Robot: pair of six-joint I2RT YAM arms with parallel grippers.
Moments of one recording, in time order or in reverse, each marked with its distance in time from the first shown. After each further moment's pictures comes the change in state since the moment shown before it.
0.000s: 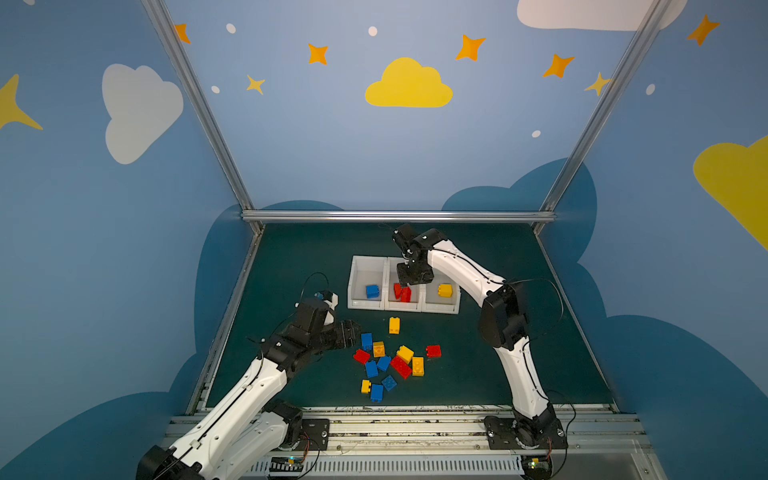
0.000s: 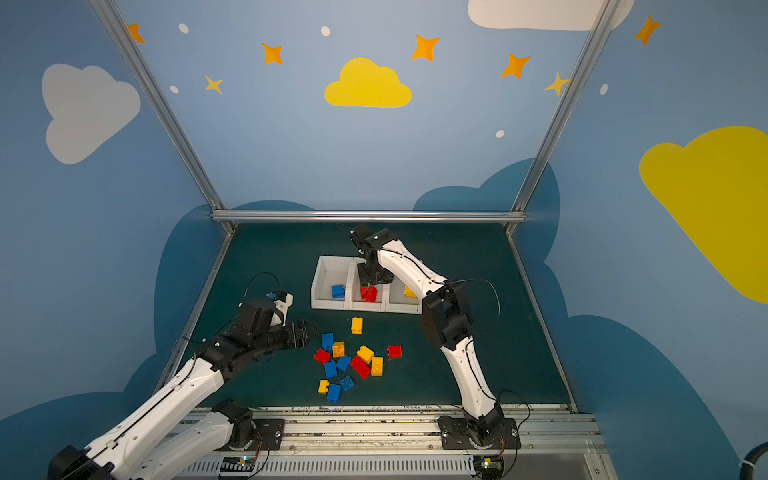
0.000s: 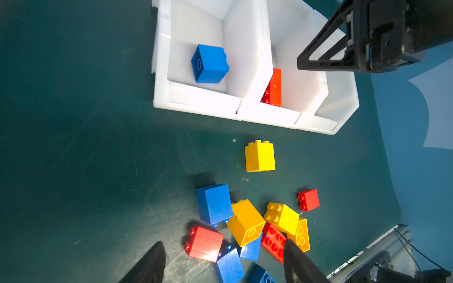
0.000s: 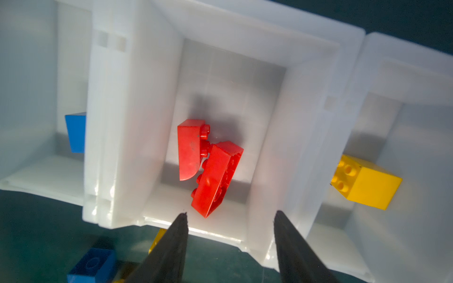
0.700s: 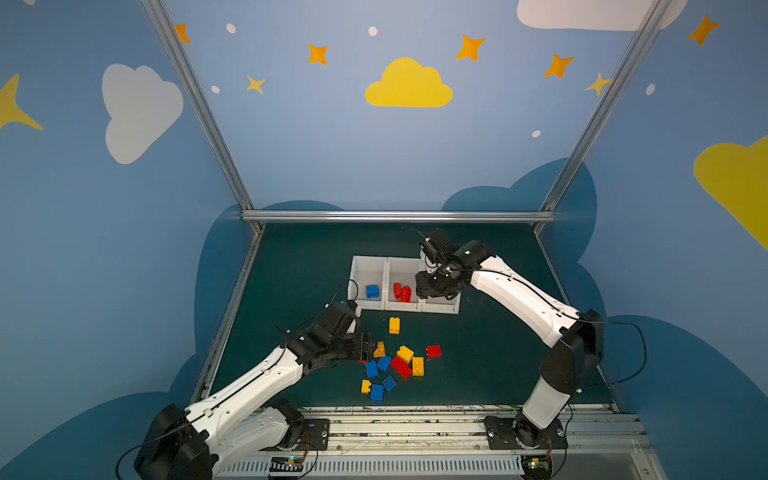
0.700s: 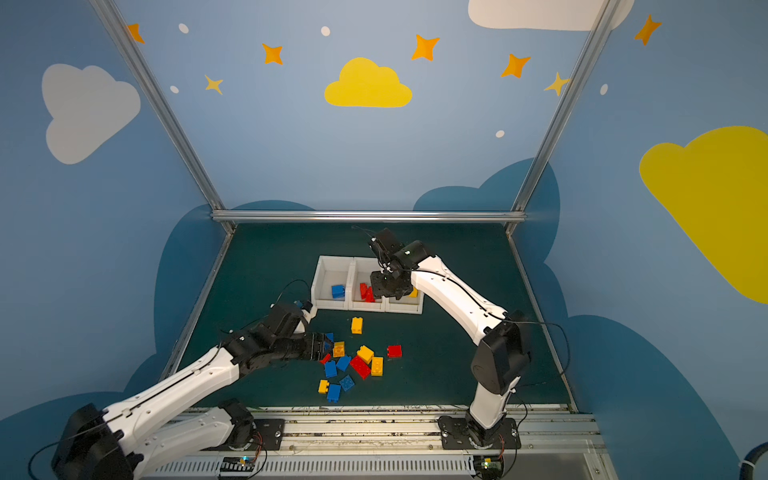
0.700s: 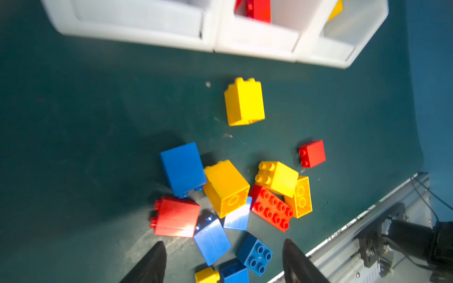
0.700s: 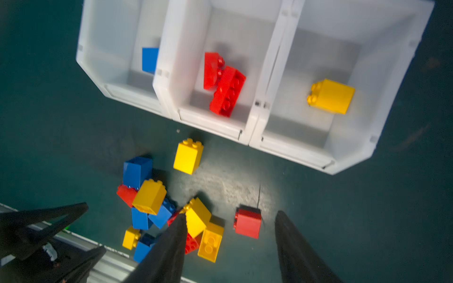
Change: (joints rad) left arm -0.237 0.184 0.055 -0.032 -0.031 -0.042; right arm 0.029 -0.582 -0.559 0.114 -0.055 0.029
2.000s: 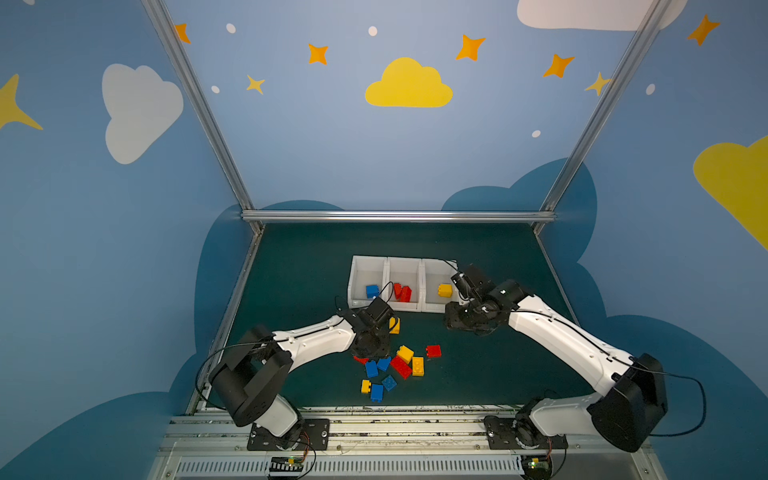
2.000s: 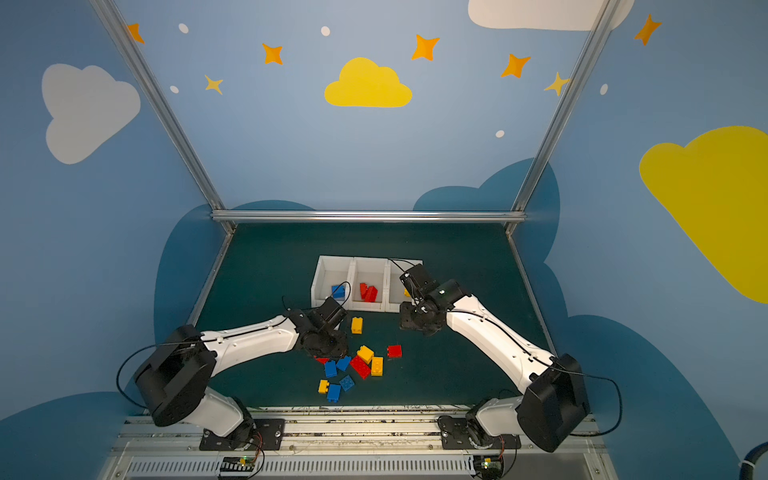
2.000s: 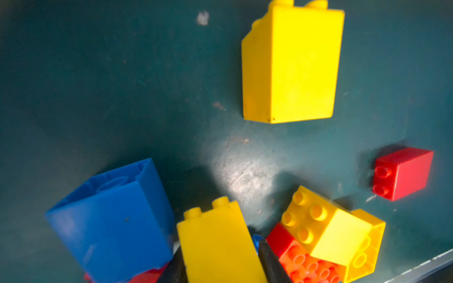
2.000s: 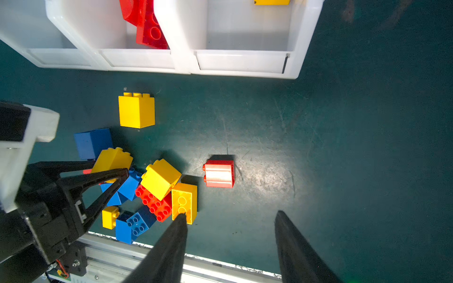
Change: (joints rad) left arm -0.106 0.494 0.202 0.000 -0.074 -0.089; right arm -0.057 -0.330 -0.463 0.111 -0.036 0.166
